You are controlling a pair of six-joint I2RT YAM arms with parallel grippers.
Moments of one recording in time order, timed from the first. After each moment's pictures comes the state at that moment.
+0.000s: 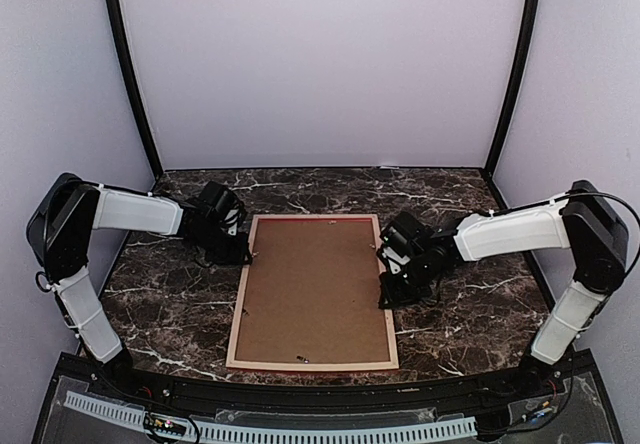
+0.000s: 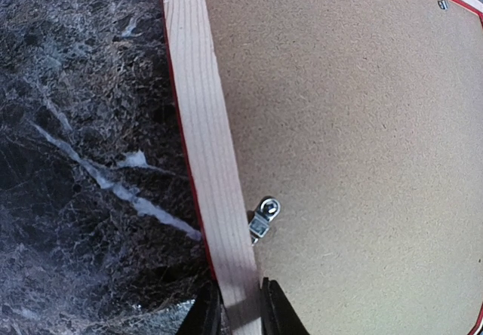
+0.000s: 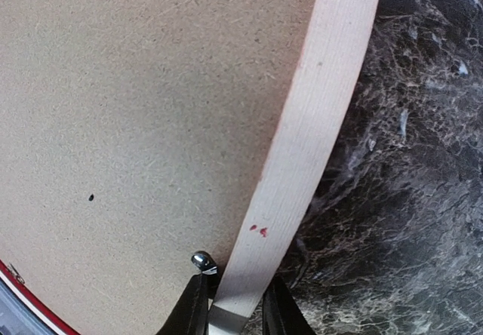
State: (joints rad) left arm -0.49 1.76 1.01 -0.35 0.14 -0.41; right arm 0.83 1.68 0.95 -0.52 -0.13 0.54
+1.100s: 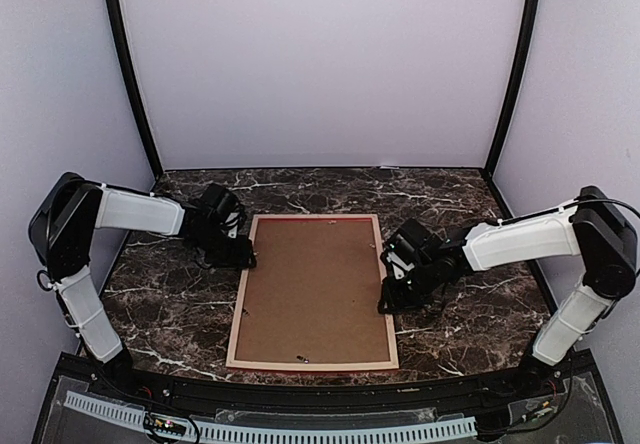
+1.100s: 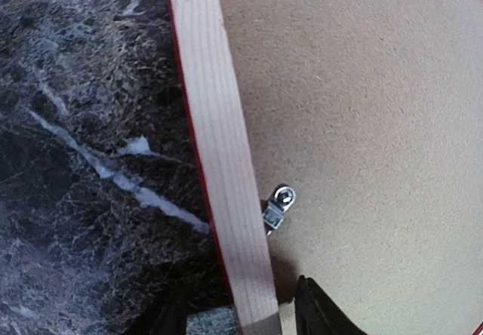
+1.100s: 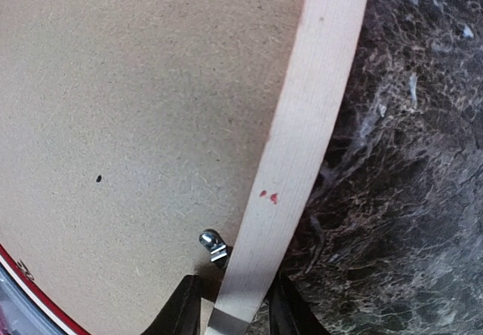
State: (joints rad) left arm -0.49 1.77 1.01 -0.37 0.13 -0.40; right arm 0.84 1.62 0.85 -0.43 -0.13 0.61
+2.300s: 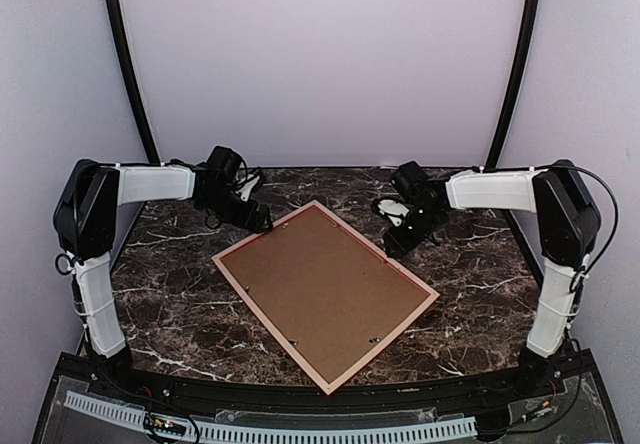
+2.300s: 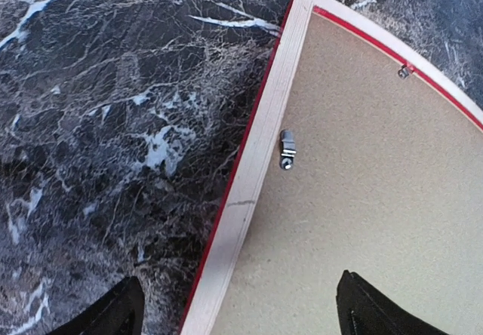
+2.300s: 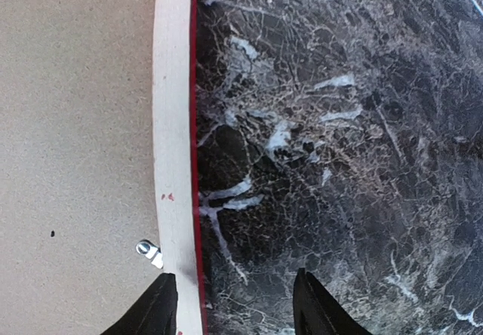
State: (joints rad) left arm -0.40 1.93 1.39 -0.46 0.22 -0.02; right arm 0.58 1.90 1.33 -0.64 -0.03 -0.17
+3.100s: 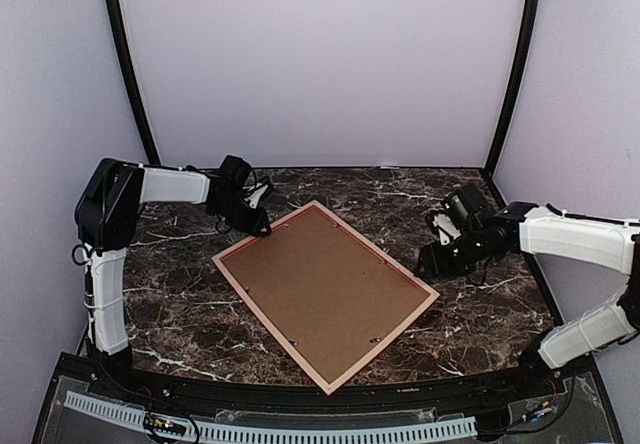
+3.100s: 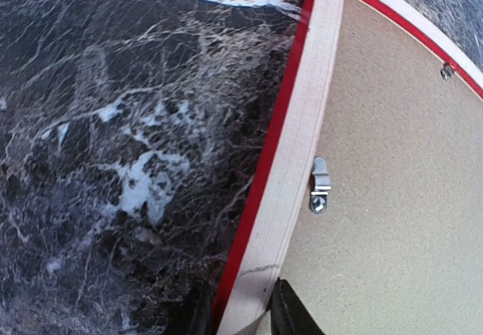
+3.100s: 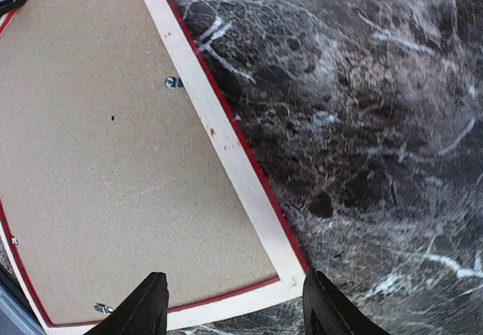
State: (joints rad) left arm -0.40 2.13 1.50 -0.45 0.23 0.01; right arm 0.58 1.33 0.85 -0.59 -0.08 0.37
